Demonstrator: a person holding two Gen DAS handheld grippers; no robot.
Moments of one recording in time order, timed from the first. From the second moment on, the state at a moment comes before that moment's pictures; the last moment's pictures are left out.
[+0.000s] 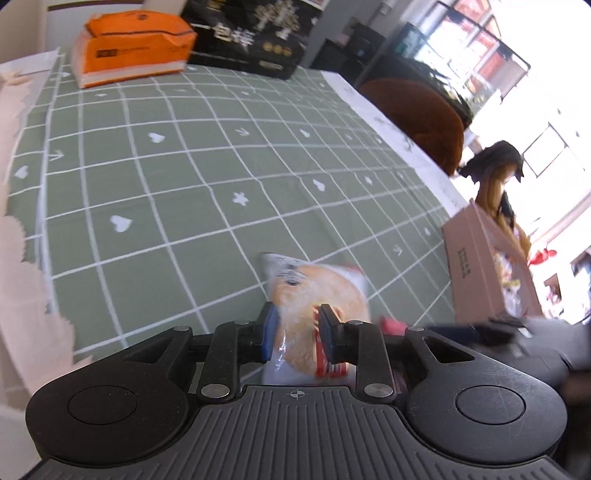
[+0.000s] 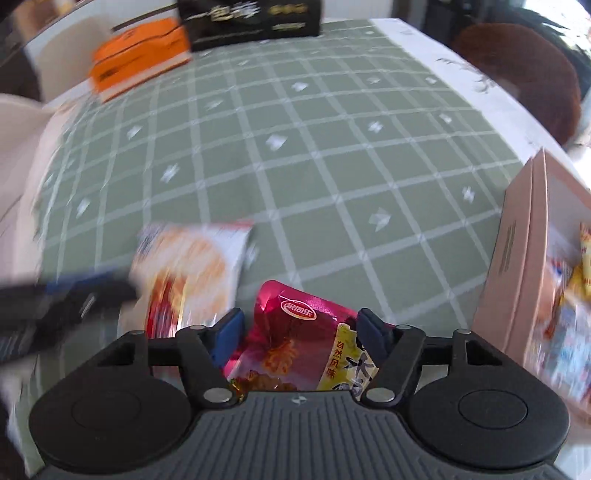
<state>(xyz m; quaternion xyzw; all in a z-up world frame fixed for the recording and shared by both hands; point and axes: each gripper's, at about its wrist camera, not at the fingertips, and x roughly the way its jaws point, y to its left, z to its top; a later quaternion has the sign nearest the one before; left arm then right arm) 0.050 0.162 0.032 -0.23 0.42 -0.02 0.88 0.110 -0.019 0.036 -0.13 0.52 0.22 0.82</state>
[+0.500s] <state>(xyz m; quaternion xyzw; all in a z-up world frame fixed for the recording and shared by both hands) 0.055 0.070 0.034 -0.08 0.45 -0.17 0.87 0.045 -0.126 0.038 -0.13 0.49 0.19 0.84</state>
